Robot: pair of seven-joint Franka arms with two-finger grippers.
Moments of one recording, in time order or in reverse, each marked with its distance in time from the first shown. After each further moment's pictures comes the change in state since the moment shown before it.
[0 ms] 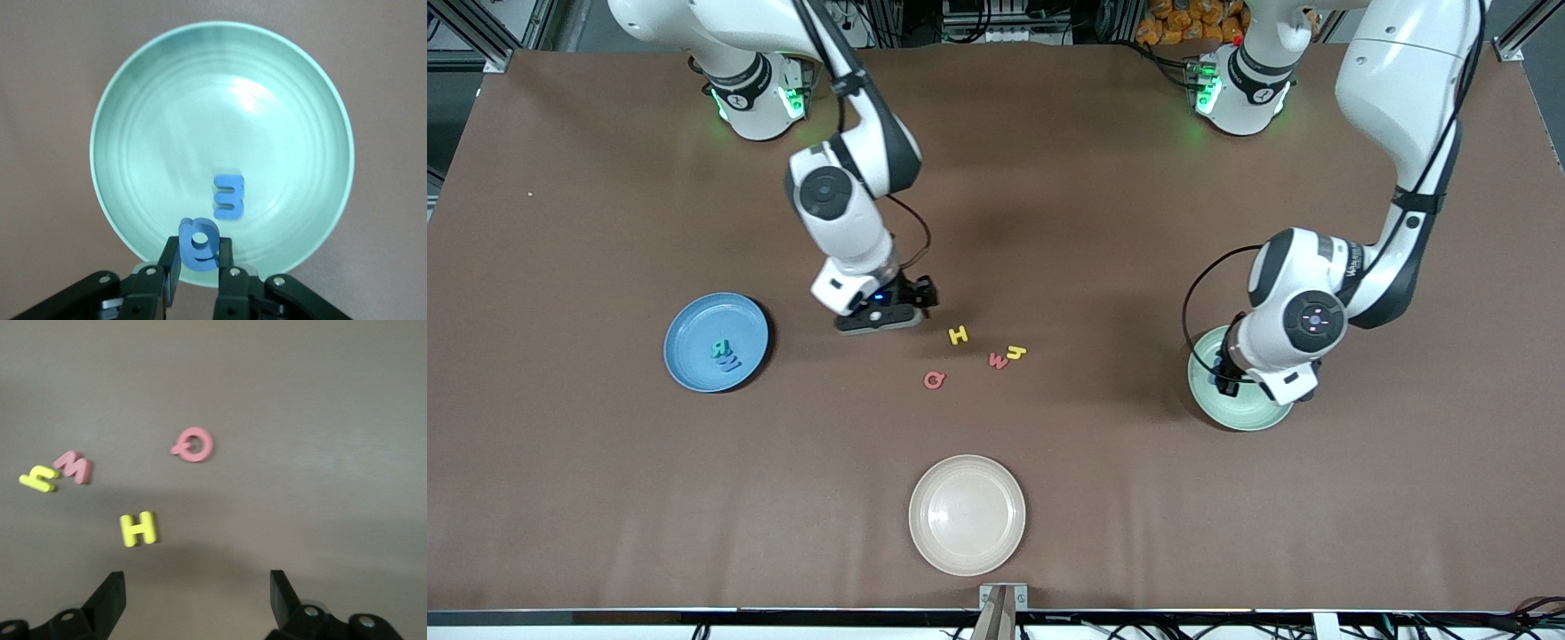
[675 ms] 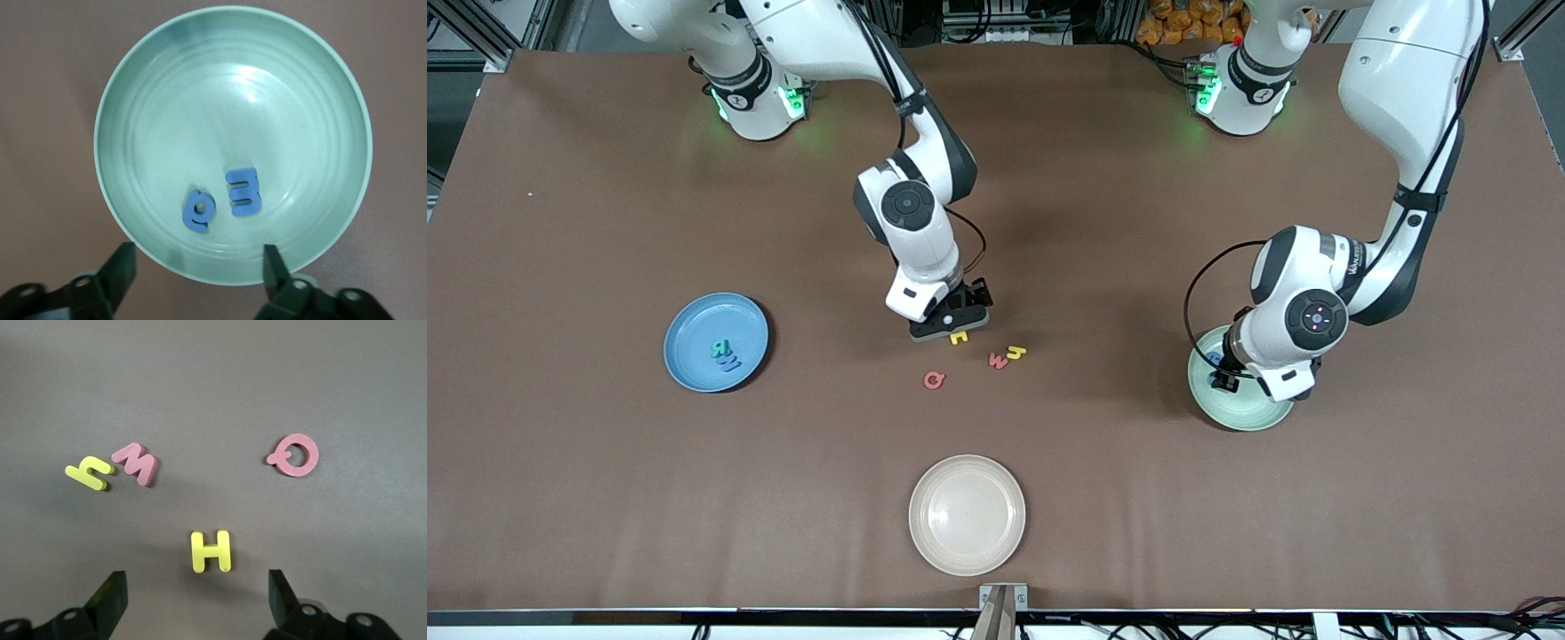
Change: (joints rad) left arm 0.002 -0.003 -0.013 -0.021 0.000 0.000 0.075; right arm 0.046 0.183 0.031 0.179 0.000 0.002 -0.003
